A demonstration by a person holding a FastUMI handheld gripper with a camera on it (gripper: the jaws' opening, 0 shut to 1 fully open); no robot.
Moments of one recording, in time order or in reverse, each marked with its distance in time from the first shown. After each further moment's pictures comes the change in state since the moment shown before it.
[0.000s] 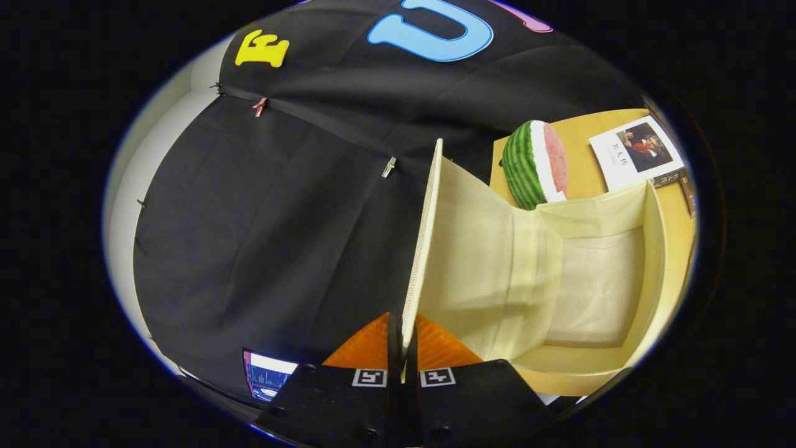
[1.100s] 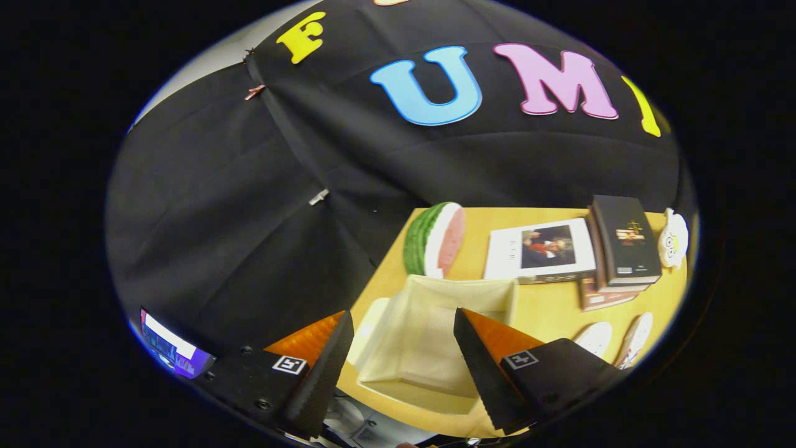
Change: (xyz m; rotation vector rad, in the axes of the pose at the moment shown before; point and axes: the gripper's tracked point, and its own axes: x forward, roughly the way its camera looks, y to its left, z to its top) arm -0.139 -0.138 0.084 -0.375 -0.237 -0.439
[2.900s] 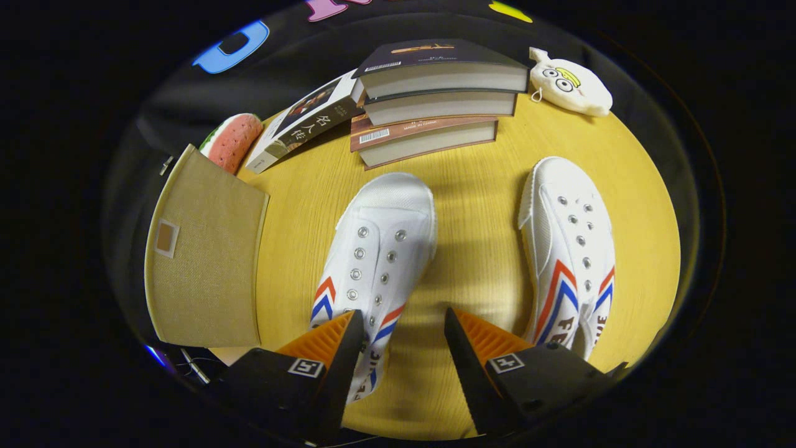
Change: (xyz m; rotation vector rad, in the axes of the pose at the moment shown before) arm -0.002 -0.328 -0.246 0.271 0.377 -0.349
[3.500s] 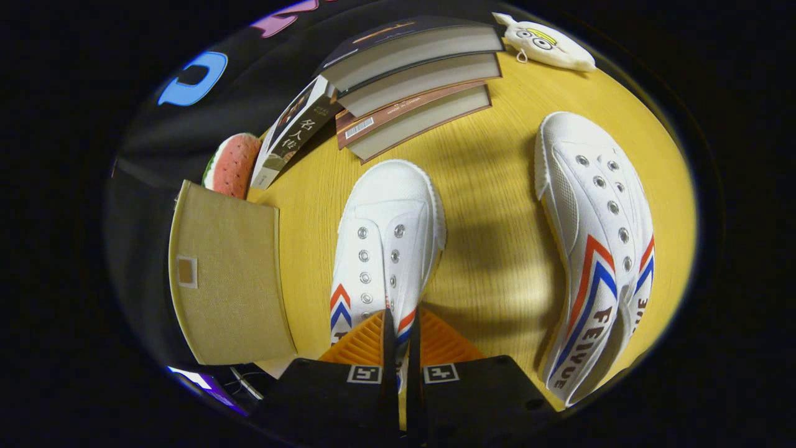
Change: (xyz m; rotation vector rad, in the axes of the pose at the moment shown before) arm 0.004 0.006 -0.002 0.214 0.062 0.124
